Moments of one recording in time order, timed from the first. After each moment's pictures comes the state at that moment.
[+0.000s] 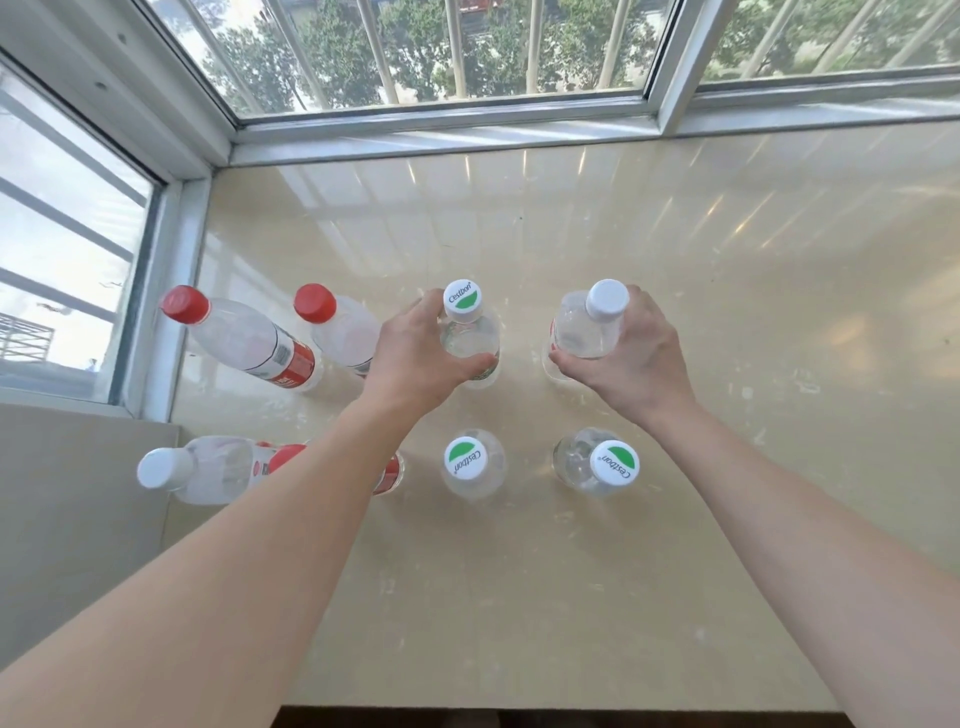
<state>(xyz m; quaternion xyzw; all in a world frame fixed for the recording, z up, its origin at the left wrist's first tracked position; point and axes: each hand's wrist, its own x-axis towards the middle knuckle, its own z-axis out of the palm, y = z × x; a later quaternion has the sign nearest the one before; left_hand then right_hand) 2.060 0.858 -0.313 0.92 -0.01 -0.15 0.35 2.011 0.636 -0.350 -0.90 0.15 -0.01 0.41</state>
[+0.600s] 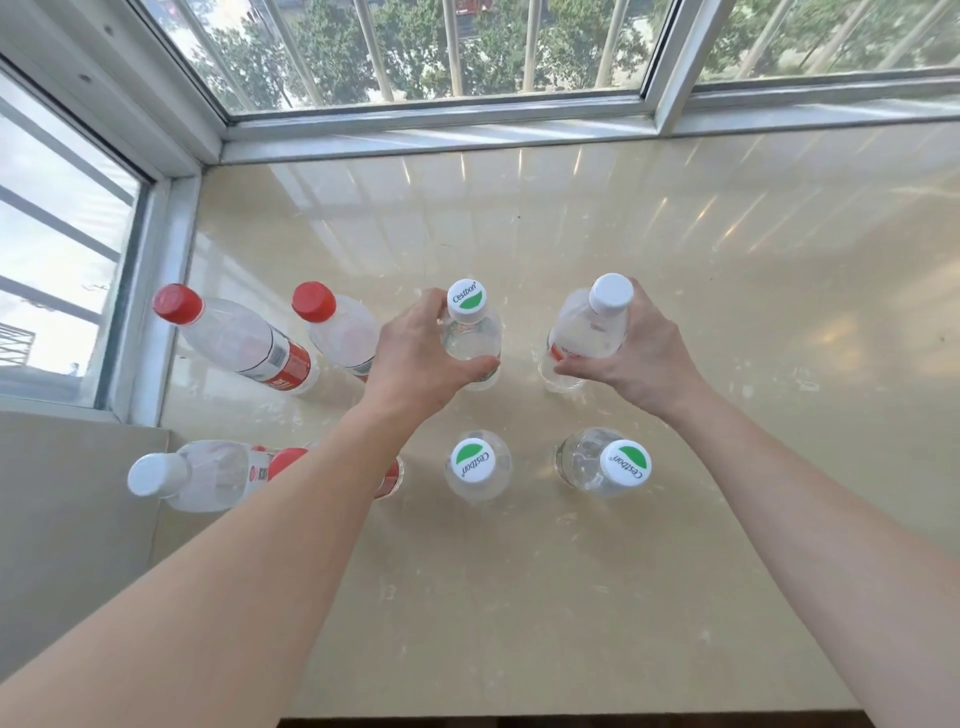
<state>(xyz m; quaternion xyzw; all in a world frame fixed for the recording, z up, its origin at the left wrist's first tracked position) 2.058 0.861 -0.316 0.93 -0.03 -0.15 0.34 2.017 0.624 -0.348 -0.86 0.13 0.07 0.50</state>
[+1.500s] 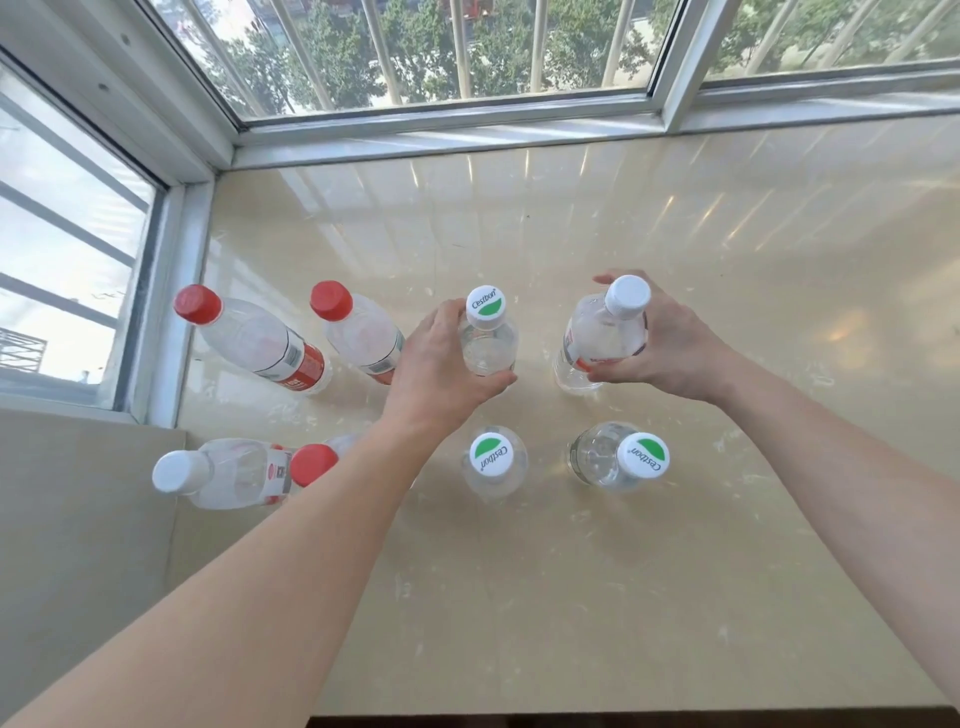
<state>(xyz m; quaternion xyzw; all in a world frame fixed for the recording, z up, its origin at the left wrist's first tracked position) 2.043 0.862 -0.320 0.93 -0.05 -0.13 0.33 2.024 0.603 -0.341 -0.87 0.06 0.16 0.47</state>
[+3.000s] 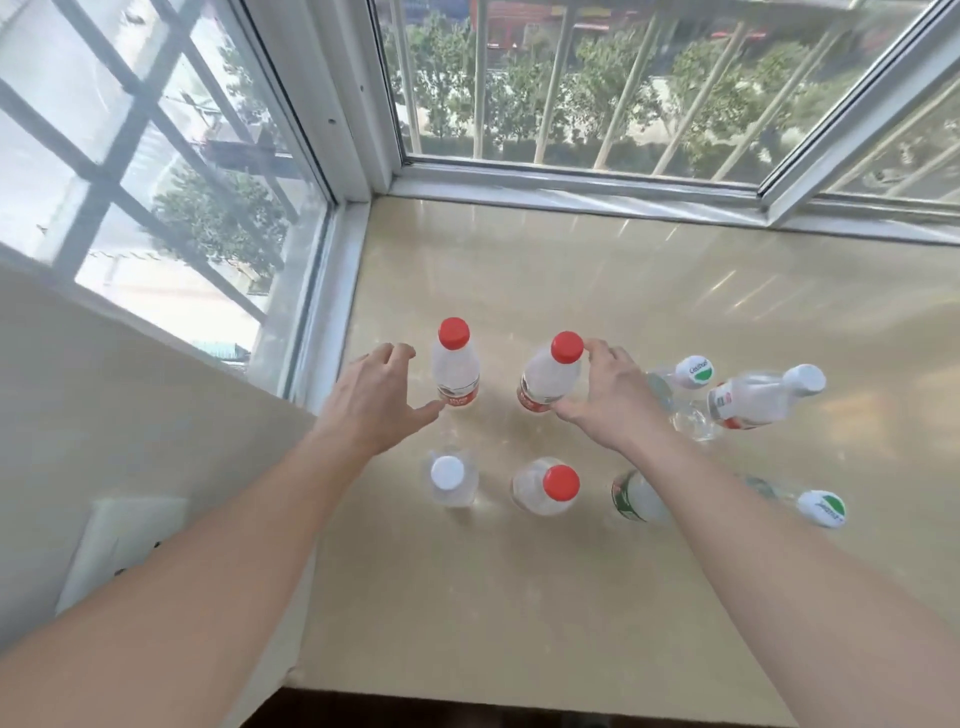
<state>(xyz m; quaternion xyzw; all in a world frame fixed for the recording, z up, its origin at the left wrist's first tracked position) 2.082 1.127 -0.281 0.97 -0.07 -0.16 0.15 2.058 0.863 -0.271 -0.93 0.13 0.20 0.28</state>
